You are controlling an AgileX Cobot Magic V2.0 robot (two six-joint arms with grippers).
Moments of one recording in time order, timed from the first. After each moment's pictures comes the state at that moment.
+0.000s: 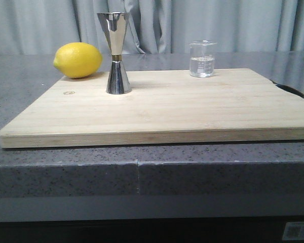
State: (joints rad) left arm -0.04 0.71 -0.83 -0.44 0.79 0.48; right arm -0.02 0.55 -0.67 0.08 0.59 -0.08
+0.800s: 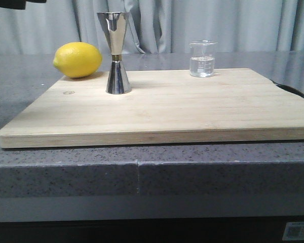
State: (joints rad) left arm -0.04 1.32 -0.84 -1.54 0.91 1.77; right arm -0.02 0.67 -0.69 0.09 0.57 -0.08
